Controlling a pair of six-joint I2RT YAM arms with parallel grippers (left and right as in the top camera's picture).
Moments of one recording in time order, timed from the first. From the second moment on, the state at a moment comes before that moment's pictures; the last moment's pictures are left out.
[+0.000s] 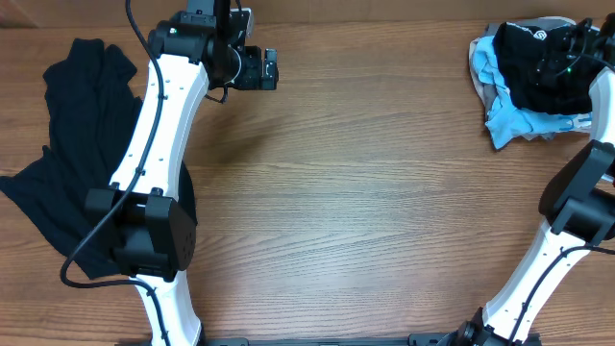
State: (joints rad) left arm -0.17 2.06 2.06 -1.08 0.20 -0.15; right arm -0.45 2.41 2.18 -0.83 -0.23 -0.07
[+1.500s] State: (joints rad) left arm -0.17 2.06 2.06 -1.08 0.20 -0.15; right arm -0.29 1.73 2.39 -1.64 -0.73 0.05
